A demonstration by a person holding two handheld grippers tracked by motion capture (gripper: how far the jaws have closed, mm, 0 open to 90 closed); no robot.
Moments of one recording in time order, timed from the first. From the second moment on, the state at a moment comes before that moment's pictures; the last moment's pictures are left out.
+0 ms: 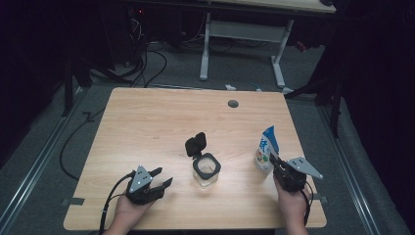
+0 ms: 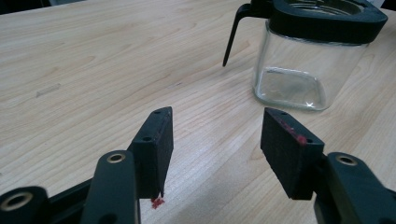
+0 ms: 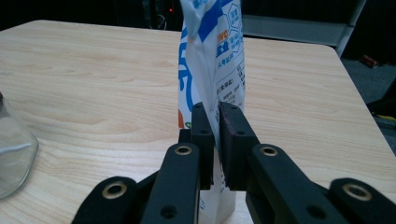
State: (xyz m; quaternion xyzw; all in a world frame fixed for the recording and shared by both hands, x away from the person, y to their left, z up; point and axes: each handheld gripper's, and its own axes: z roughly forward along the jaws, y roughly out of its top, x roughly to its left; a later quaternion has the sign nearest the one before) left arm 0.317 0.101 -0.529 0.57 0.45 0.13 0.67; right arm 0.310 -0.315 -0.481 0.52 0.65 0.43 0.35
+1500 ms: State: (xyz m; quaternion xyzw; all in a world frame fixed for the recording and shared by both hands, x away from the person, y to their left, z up) left arm 0.314 0.099 -0.531 0.58 0.45 0.12 0.67; right arm 0.279 -0.286 -0.479 0.46 0.70 0.48 0.26
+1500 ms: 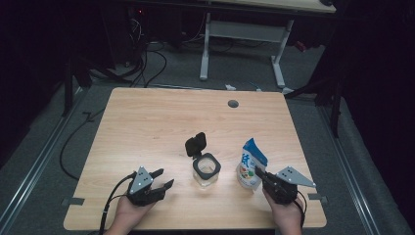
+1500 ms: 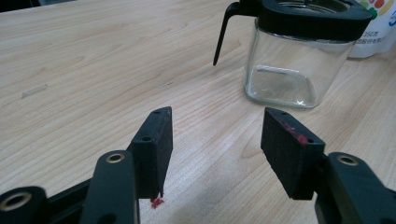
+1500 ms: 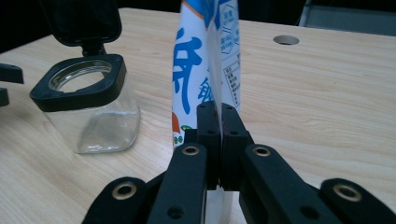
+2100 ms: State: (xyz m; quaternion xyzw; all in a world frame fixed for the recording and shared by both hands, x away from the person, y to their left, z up) left arm 0.313 0.098 -0.531 0.58 0.45 0.12 0.67; right arm 0.270 -0.288 -0.501 0.44 0.71 0.48 0.26
